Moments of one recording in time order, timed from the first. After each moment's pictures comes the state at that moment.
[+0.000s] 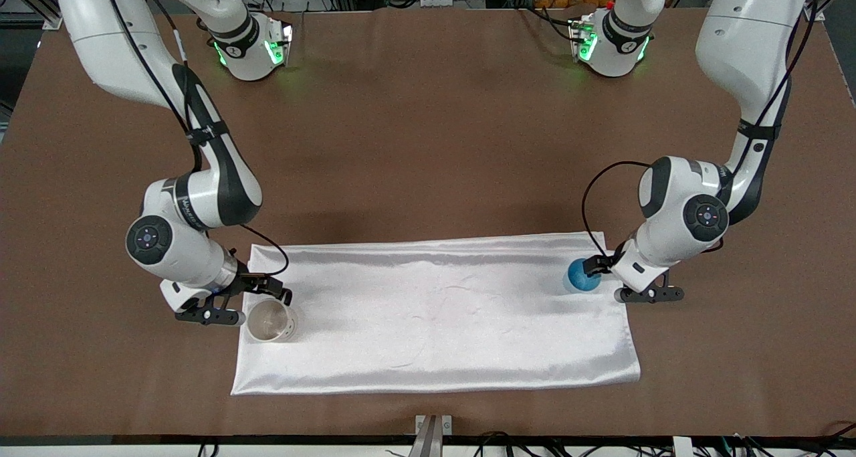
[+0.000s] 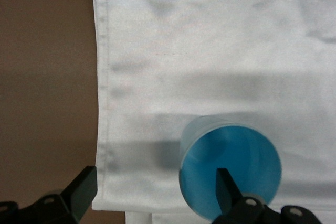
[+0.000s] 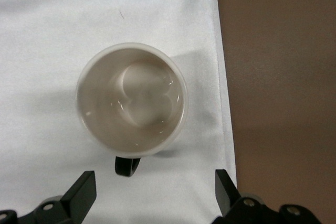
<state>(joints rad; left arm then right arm) -0.07 0.56 -0.14 -1.79 0.02 2.40 -0.22 0.14 0.65 0.05 -1.55 0.02 2.27 0.27</state>
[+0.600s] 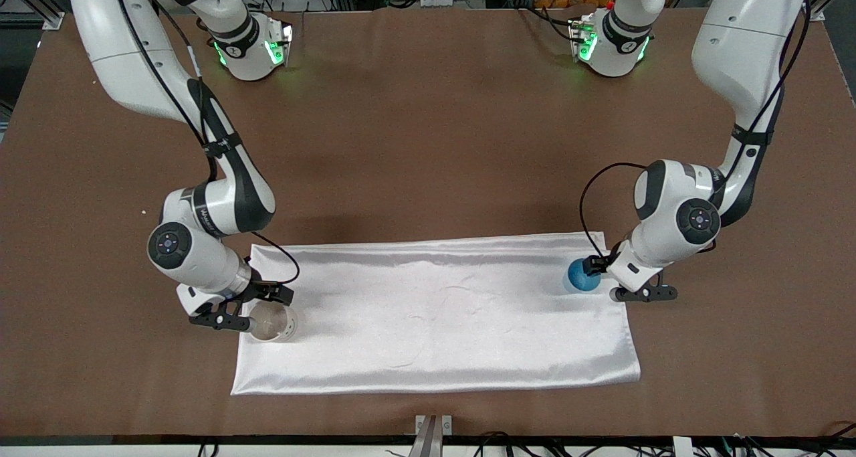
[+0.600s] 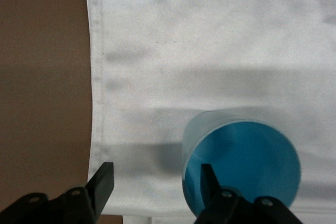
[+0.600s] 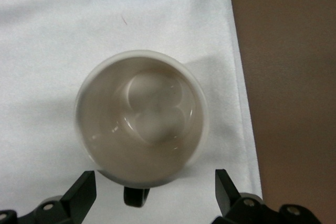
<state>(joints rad) -0.07 0.58 -0.14 -1.79 0.02 2.41 -0.22 0.17 0.71 0.06 -1.54 0.02 2.36 0.34</state>
